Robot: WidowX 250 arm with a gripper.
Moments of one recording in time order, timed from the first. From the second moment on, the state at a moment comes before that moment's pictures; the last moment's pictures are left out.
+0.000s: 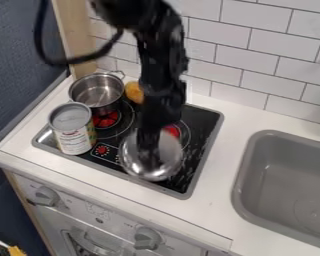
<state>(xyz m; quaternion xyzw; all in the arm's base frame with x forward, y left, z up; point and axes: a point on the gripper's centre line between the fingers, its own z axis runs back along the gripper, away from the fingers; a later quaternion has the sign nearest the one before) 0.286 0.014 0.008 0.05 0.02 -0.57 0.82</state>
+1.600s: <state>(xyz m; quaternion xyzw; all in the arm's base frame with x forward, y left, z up) 0.305 0.022 0.014 0.08 0.00 -0.59 0.80</state>
